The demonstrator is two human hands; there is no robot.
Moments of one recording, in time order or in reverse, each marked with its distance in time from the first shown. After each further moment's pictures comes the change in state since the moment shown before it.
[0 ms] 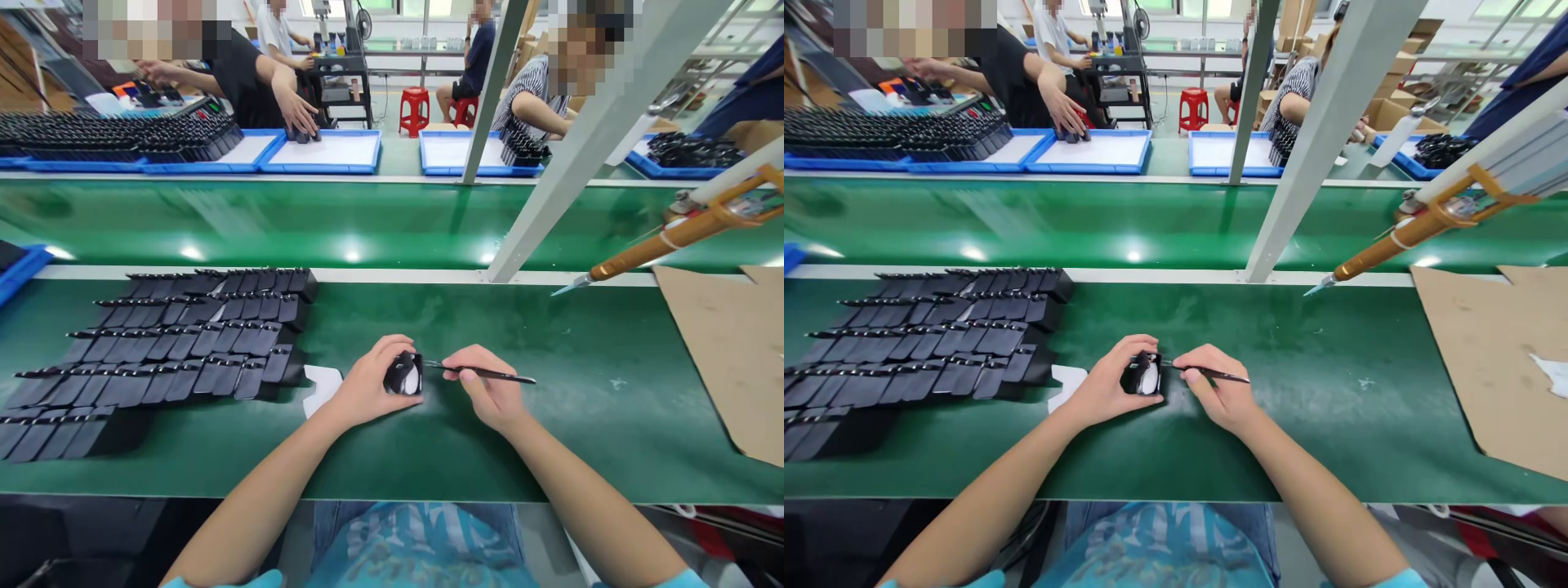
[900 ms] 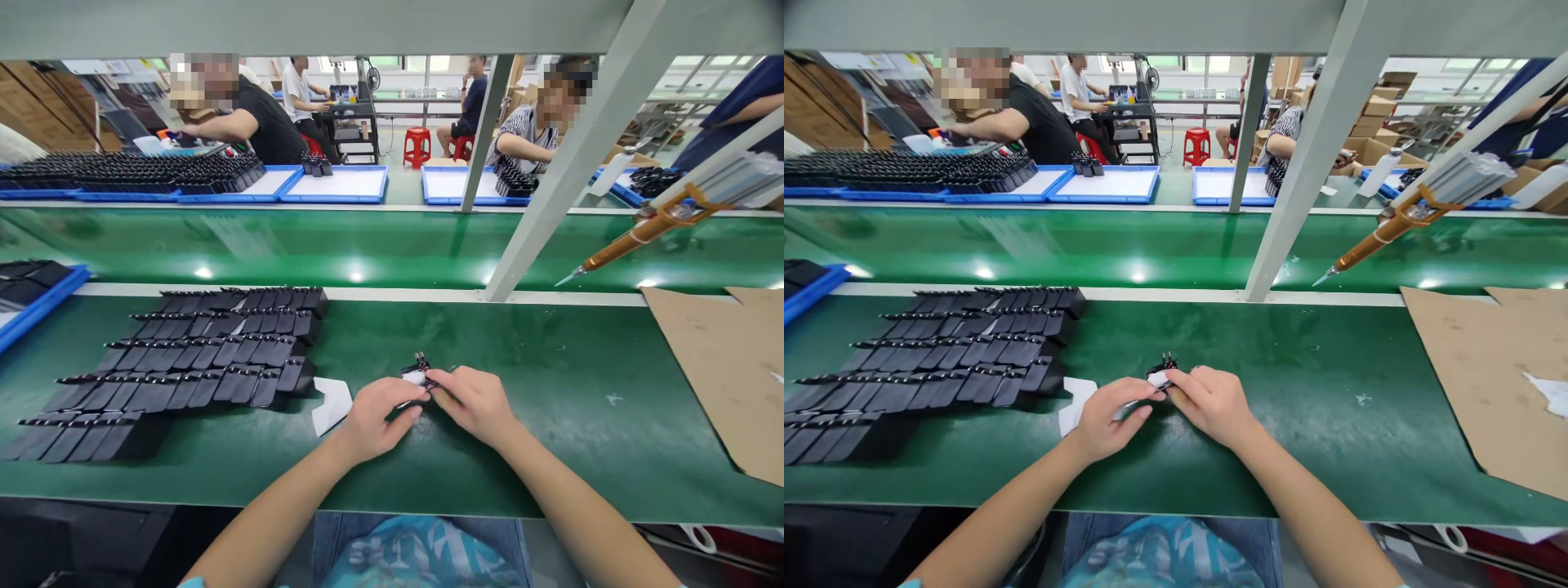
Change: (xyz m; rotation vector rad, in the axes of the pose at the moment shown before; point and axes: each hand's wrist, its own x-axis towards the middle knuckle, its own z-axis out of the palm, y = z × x) left_hand -0.015 0.022 0.005 -0.022 0.332 0.417; right_hand 0.006 -0.005 0.010 -0.576 -0.050 -0.375
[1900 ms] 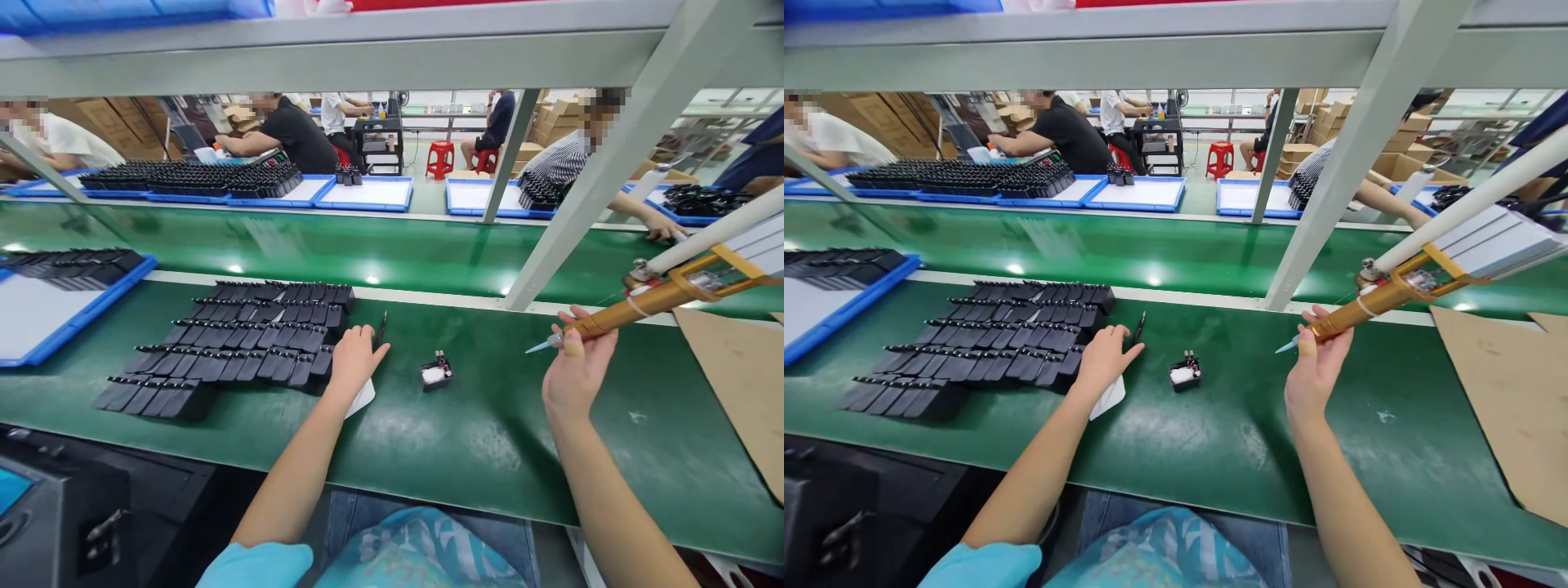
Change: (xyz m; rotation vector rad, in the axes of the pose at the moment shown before) left_hand 0.007 -0.062 -0.046 0.920 -0.239 -0.794; right_hand 0.013 0.055 -0.036 0.536 0.859 0.675
